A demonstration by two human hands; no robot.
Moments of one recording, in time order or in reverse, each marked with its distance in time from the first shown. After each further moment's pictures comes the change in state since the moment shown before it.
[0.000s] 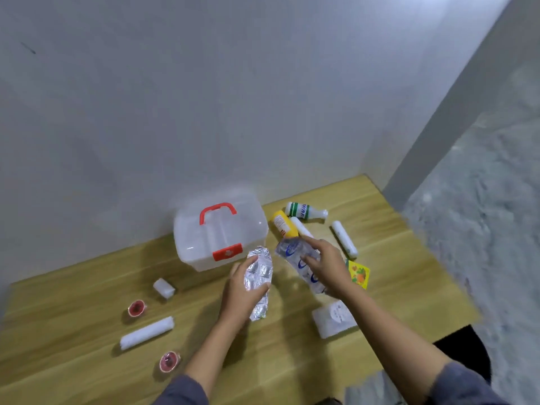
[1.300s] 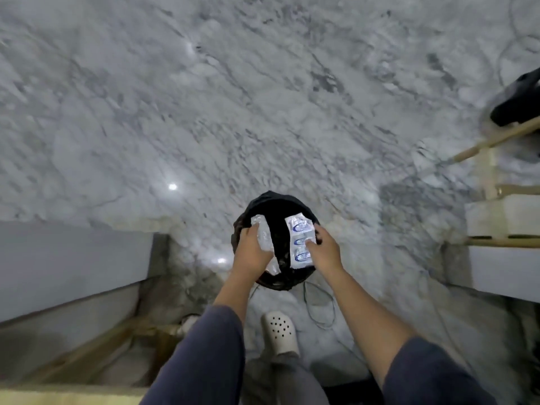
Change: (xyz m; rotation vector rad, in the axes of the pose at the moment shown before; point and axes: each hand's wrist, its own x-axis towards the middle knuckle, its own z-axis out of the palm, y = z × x) left_hand -0.006 0.030 0.689 0.719 -1.216 0.168; right_hand -0.140 0.569 -0.155 0.841 0.869 1.209
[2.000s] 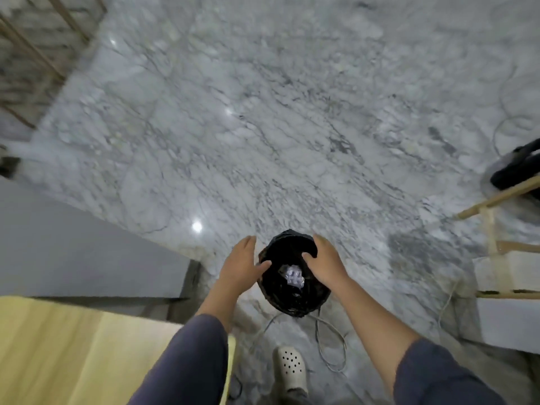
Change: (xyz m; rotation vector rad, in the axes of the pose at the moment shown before) left_hand -0.115 0.040 -0.109 0.365 0.084 0.149; right_hand -0.102 -0.097 -0.030 -0.509 -0.197 -0.304
